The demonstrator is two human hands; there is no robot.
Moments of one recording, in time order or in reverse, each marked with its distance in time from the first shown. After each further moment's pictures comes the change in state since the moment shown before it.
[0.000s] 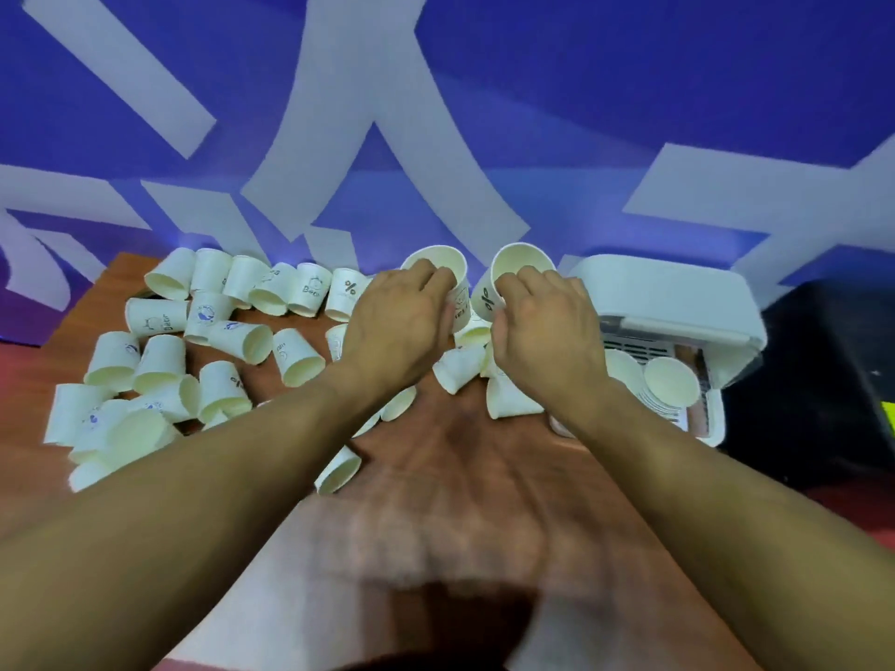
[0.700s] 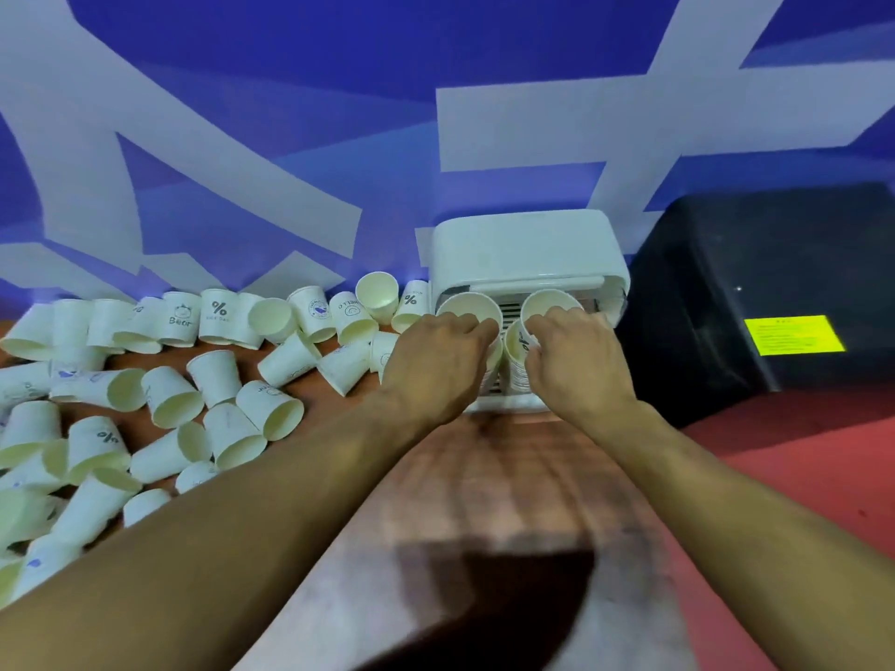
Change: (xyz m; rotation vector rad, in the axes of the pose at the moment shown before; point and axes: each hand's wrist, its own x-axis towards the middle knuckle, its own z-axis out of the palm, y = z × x) left_hand 0.047 0.203 0.092 -0.026 -0.284 0.294; right_hand -0.124 0.202 0.007 -0.020 -0.324 0.287
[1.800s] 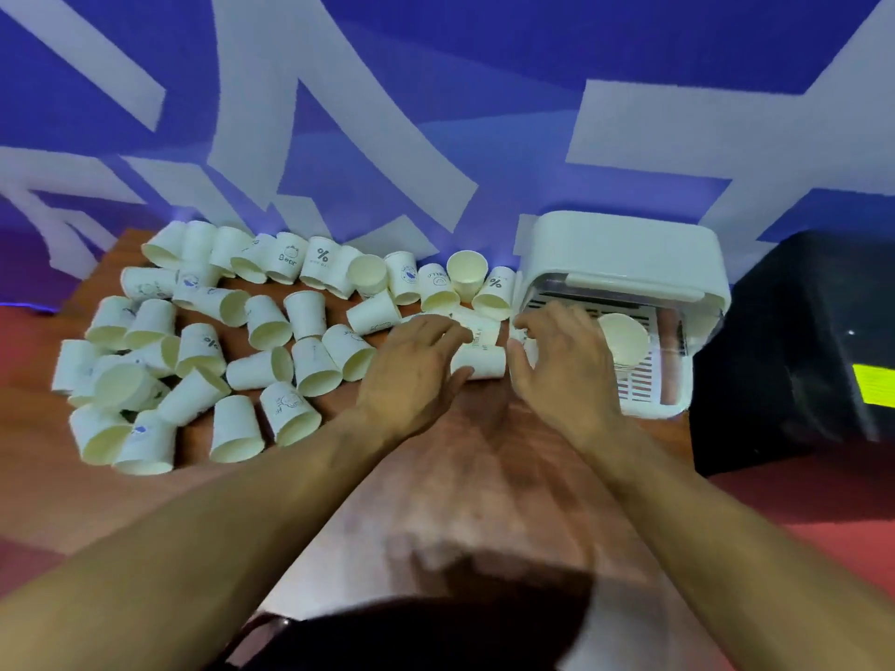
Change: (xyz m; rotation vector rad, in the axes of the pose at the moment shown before) left_hand -0.121 -0.050 0.000 -0.120 0.129 -0.263; right_hand -0.017 -0.097 -0.002 0.374 0.241 -0.150
